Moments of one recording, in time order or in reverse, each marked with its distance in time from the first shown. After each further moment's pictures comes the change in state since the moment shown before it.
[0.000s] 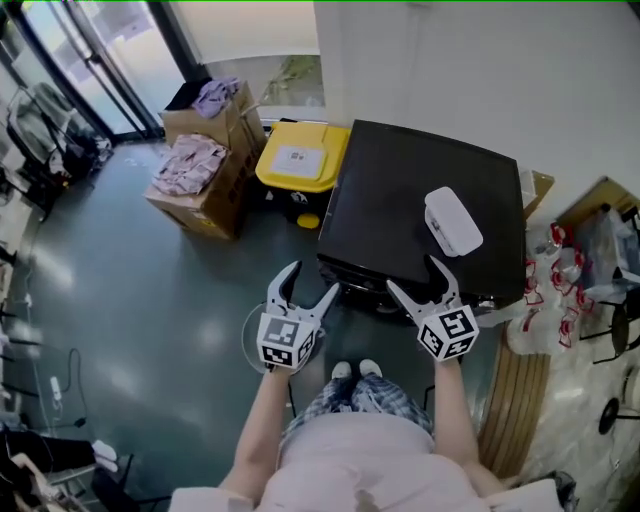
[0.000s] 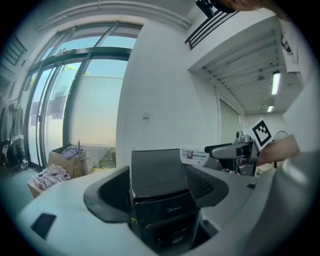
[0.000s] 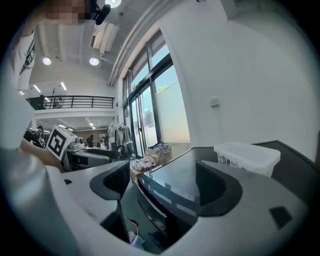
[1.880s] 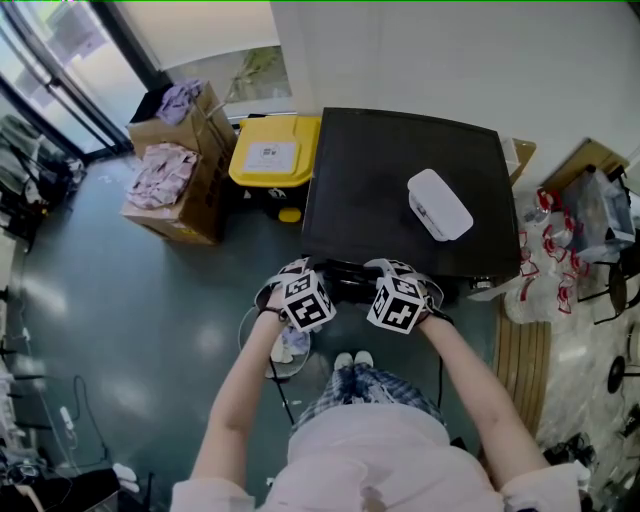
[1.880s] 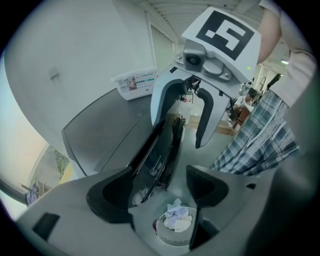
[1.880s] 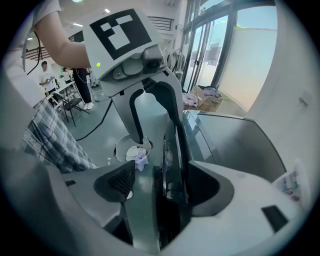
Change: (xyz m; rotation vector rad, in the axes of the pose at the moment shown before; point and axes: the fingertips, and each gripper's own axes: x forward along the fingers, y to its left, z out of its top) left arm 0.067 -0.045 -0.117 0.648 0.767 -0.592; right arm 0.052 0.055 -0.133 -0.593 0.829 0.425
